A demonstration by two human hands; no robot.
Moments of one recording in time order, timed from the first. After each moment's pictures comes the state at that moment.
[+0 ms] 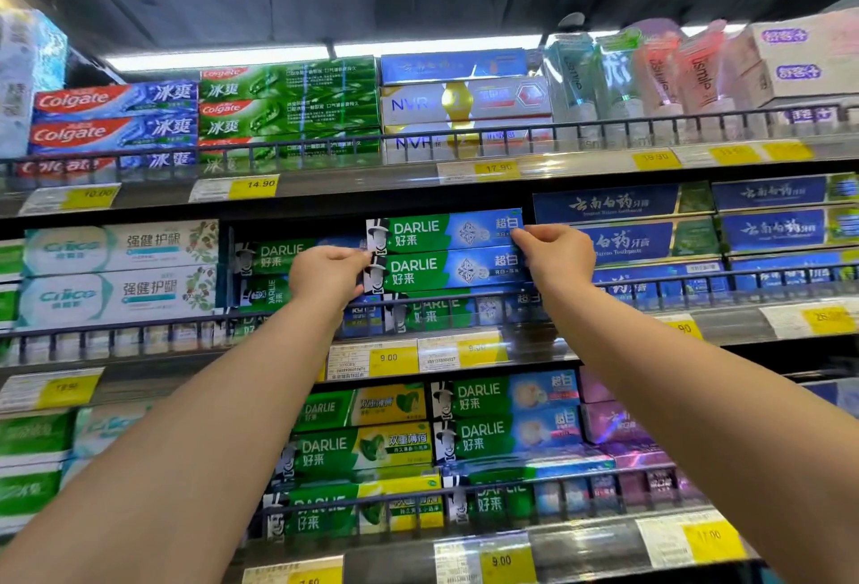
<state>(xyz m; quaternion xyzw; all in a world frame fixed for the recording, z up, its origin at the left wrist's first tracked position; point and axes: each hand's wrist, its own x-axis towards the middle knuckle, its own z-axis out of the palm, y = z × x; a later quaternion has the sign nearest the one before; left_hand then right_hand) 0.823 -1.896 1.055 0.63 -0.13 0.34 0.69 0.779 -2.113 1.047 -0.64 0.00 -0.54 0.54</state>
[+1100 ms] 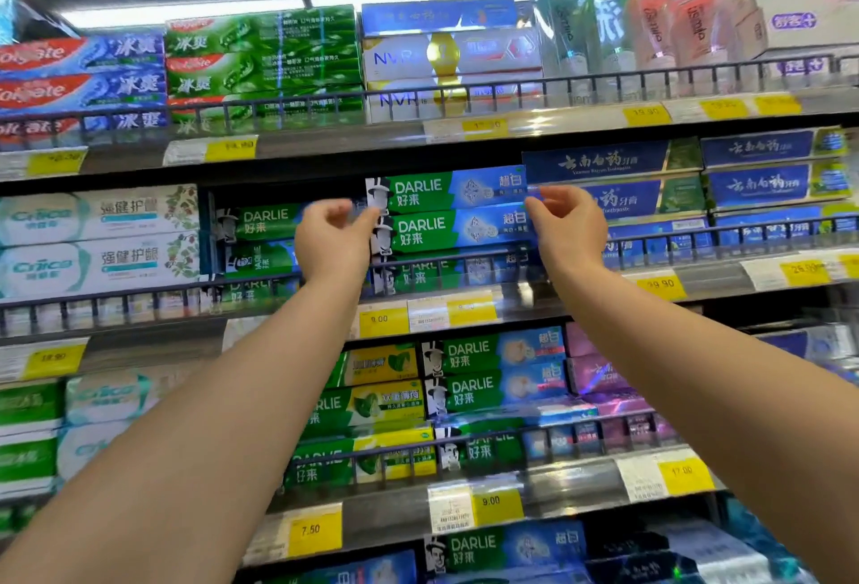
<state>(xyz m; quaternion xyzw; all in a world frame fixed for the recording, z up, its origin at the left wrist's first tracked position) 0.802 -1.918 1.039 0.61 -0.14 0.44 0.64 0.768 -2.124 1.025 -0.61 -0.01 -0.59 0.53</state>
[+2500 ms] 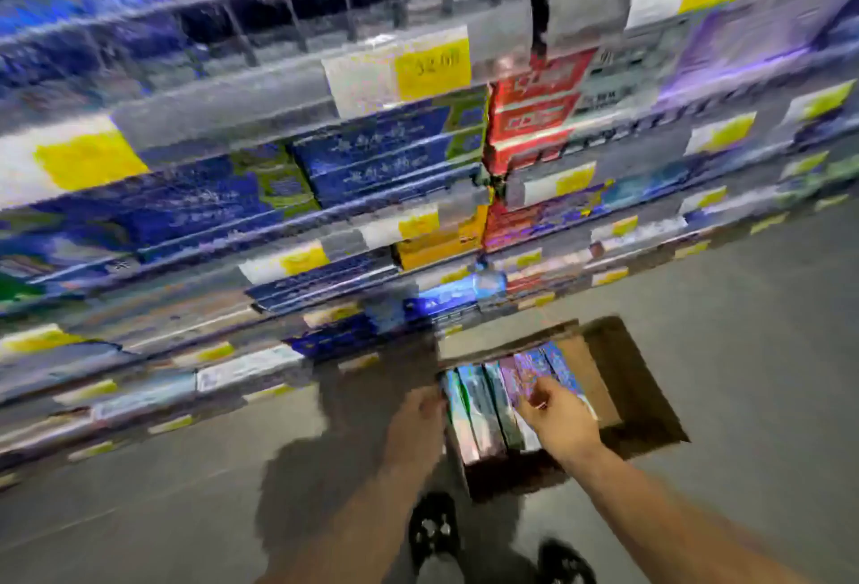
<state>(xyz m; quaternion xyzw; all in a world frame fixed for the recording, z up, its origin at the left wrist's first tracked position) 0.565 -2.328 0.158 0.79 0.15 -0.37 0.46 0.497 -2.490 0.156 -0.82 0.38 0.18 0.40</state>
